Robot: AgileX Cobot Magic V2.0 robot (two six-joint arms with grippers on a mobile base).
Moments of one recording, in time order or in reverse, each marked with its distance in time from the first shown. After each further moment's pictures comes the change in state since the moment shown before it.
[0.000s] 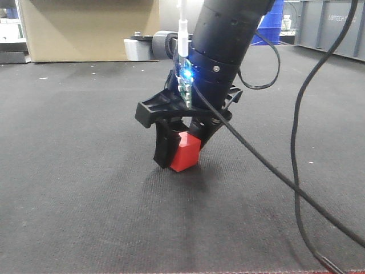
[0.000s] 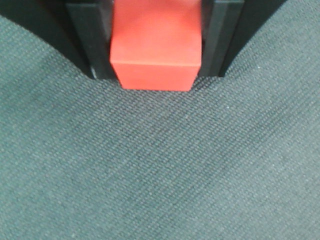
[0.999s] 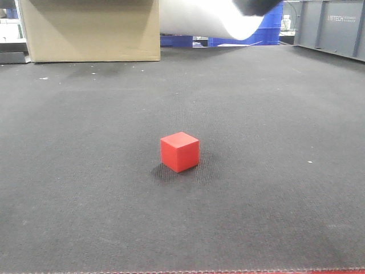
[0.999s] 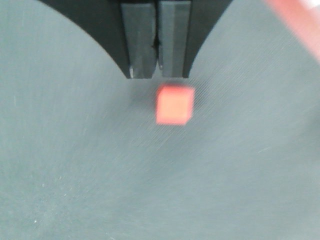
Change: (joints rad) left arm 0.000 0.000 0.000 0.000 0.000 0.000; right arm -0.133 -0.645 0.225 0.062 0.051 0.000
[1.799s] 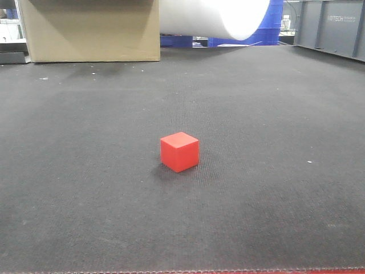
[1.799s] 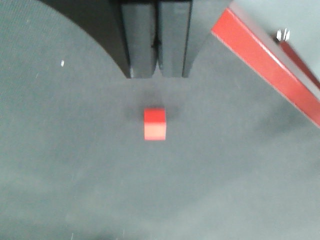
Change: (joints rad) left arm 0.000 0.000 0.000 0.000 0.000 0.000; right arm 0.000 -0.949 0.653 0.061 -0.205 0.000
